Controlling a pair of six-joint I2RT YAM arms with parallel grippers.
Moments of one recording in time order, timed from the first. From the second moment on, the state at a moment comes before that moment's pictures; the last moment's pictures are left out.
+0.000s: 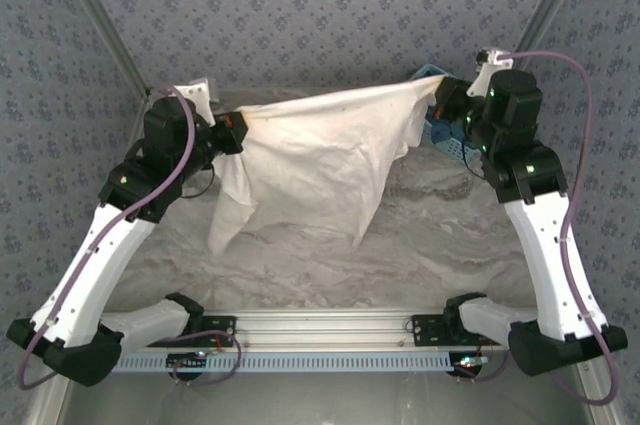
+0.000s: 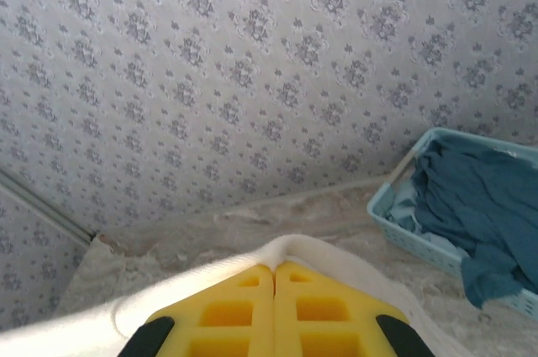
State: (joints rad) left arm -0.51 1.10 1.43 -0.69 -0.06 -0.55; right arm 0.22 1.18 1.56 -0.61 0.01 0.41
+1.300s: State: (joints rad) left arm -0.55 1.60 0.88 -0.83 0.20 -0.64; right arm 0.87 1.64 1.03 -0.62 -0.11 0.64
